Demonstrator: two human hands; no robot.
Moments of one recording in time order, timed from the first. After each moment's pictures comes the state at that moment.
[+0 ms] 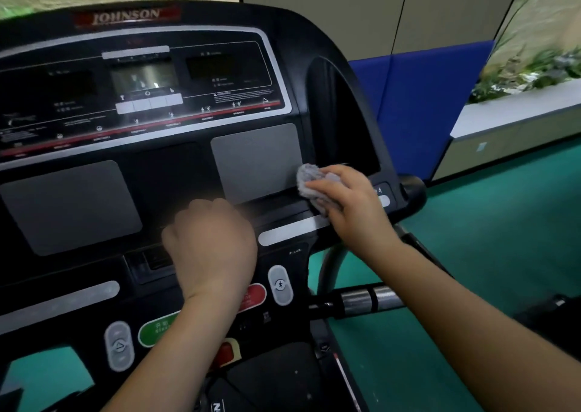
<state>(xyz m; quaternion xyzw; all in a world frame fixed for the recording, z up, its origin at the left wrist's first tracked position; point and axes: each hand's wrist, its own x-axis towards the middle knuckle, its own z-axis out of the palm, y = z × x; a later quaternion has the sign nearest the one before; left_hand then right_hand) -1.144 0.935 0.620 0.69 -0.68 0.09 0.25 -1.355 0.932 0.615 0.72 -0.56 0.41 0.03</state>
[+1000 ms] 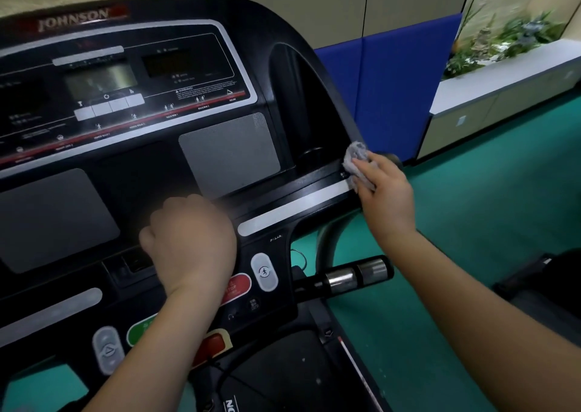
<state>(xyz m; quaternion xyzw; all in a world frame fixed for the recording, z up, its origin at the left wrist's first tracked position) -1.144 0.934 0.619 0.69 -0.67 0.09 0.27 -1.404 0.961 0.587 0.51 -0.72 0.47 0.05</state>
